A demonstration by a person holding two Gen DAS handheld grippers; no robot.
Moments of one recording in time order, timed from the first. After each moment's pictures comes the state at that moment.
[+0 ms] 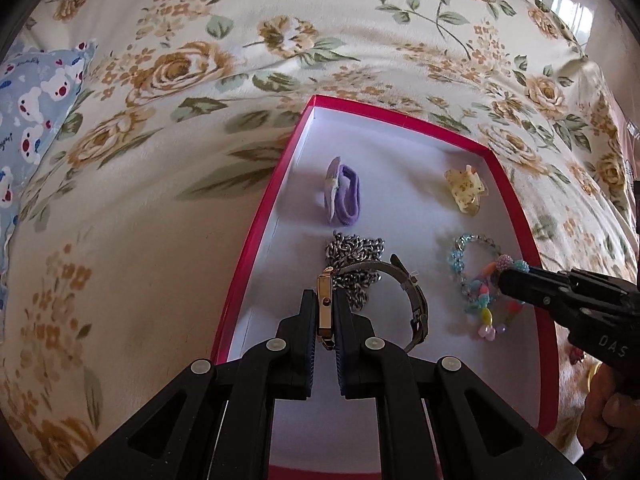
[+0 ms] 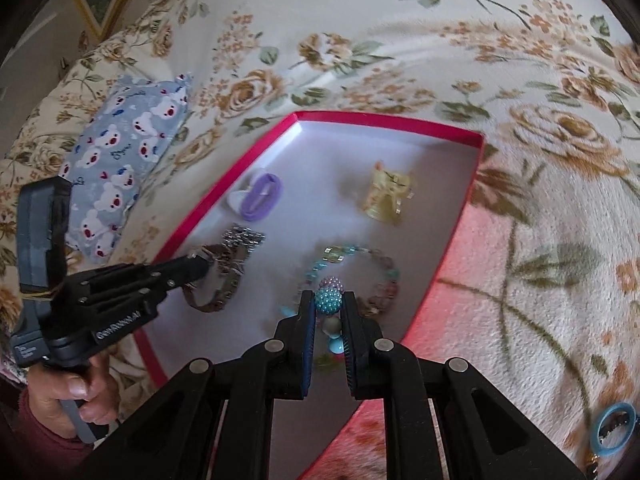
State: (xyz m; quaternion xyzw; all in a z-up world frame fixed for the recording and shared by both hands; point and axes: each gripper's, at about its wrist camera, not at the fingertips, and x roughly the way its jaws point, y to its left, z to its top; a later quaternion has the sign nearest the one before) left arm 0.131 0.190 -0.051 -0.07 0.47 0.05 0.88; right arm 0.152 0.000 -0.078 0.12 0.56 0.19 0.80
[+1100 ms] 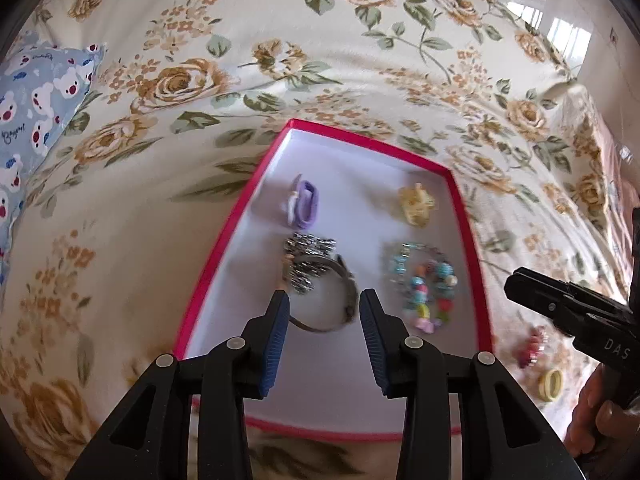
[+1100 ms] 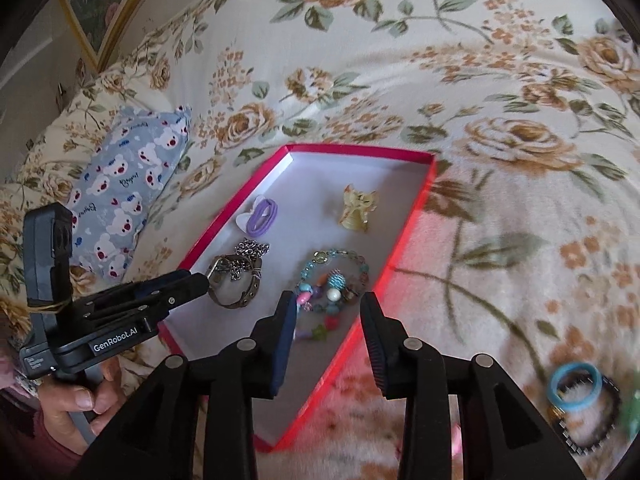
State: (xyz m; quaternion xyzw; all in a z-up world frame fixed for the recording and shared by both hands) left arm 0.087 0.168 -0.018 -0.10 0.44 0.04 0.89; right arm 0.123 -0.037 -0.033 0.15 0.53 0.16 0.82
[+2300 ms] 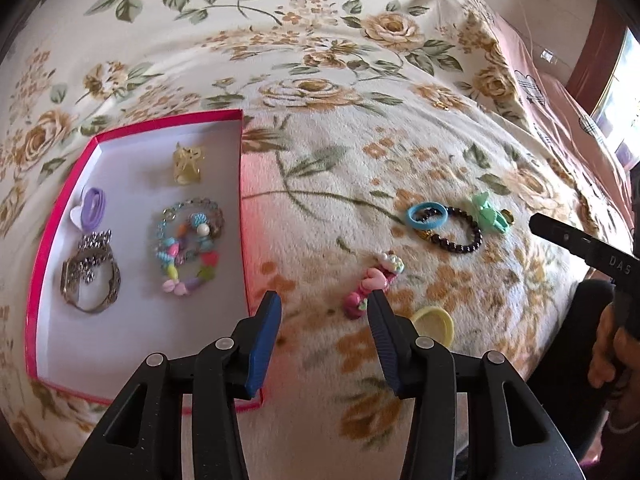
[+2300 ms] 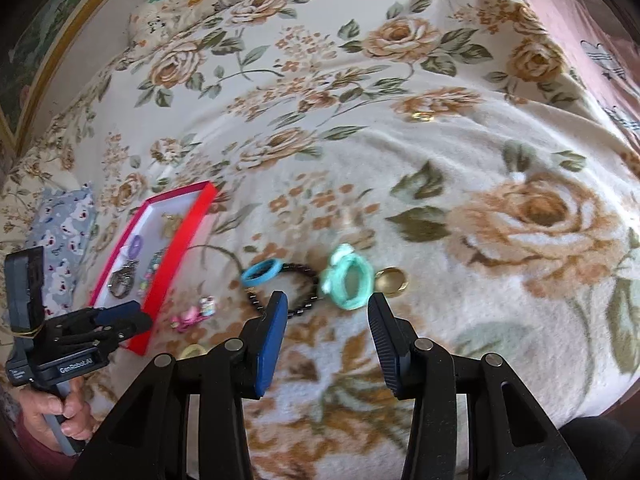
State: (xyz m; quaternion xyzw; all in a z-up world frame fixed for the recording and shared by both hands) left arm 0.103 0.030 -0.022 0.01 0.49 -0.12 0.86; right arm 0.000 -0.221 0.001 0.18 0.51 -0.05 0.84
